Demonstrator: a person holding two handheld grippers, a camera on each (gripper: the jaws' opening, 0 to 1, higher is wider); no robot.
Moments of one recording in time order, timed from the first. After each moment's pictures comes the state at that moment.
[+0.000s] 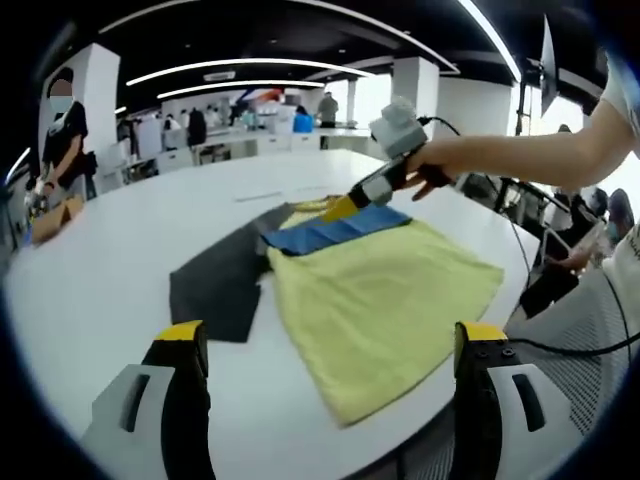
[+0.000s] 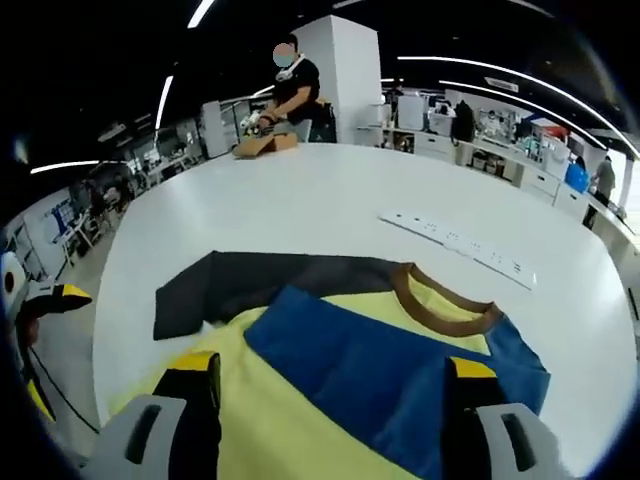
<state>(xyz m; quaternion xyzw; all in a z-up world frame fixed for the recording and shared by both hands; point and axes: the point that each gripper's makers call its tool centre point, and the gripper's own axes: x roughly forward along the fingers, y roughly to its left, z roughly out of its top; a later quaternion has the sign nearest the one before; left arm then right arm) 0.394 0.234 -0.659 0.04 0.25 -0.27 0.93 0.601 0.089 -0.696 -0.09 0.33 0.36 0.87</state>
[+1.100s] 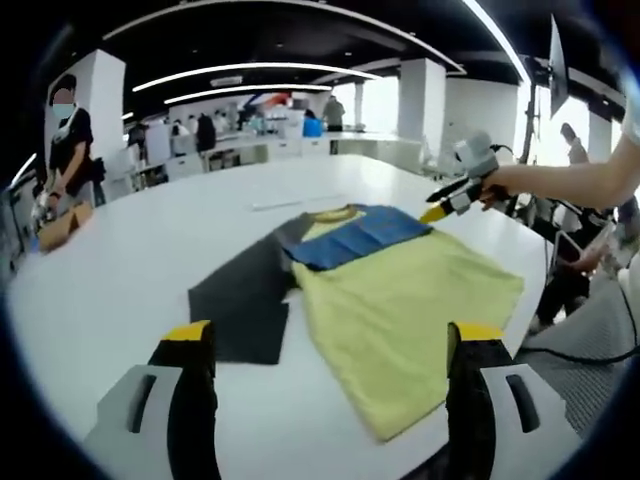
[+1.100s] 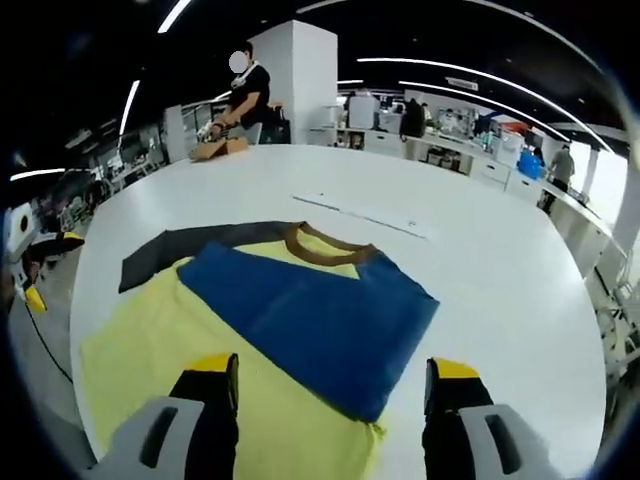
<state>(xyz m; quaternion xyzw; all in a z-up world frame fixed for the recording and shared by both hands) 0.428 0.252 -0.651 0.05 0.24 -0.24 0.94 0.589 -0.065 -0.706 -0.10 0.33 0.27 0.90</state>
